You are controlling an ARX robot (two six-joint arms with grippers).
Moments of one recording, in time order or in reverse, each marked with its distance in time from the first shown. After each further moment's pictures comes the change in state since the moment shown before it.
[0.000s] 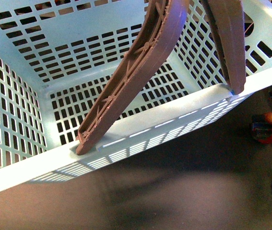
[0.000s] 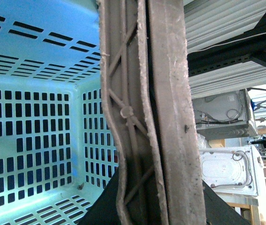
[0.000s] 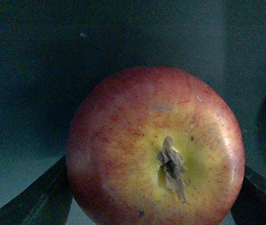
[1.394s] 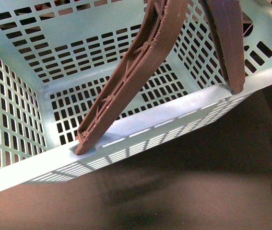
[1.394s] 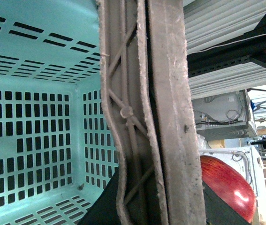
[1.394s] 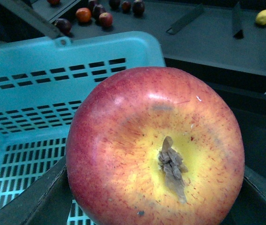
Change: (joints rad) left arm 0.000 0.000 0.000 0.000 0.000 0.000; right arm 0.575 -1.297 -0.523 -0.112 0.018 0.171
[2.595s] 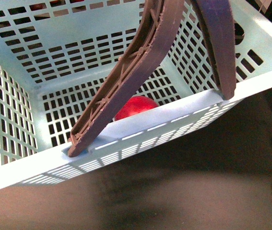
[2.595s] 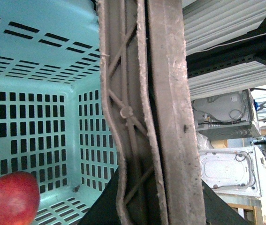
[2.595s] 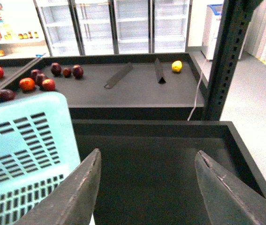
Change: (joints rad) left arm -0.002 0.005 -0.002 0.000 -0.004 0.008; right arm -0.226 -0.401 -0.328 0.216 0.092 -0.006
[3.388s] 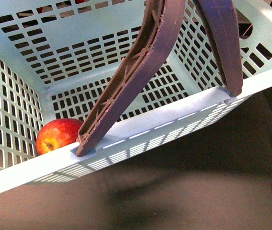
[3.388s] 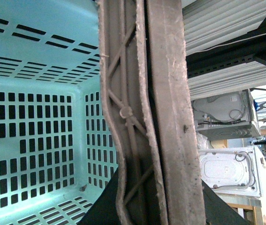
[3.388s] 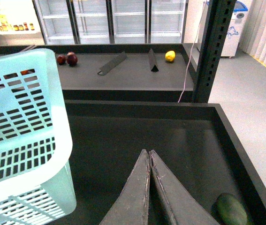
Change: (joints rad) left arm 0.001 0.000 0.000 0.000 0.002 0.000; right arm -0.166 -0.339 -0.261 -0.086 -0.160 -0.034
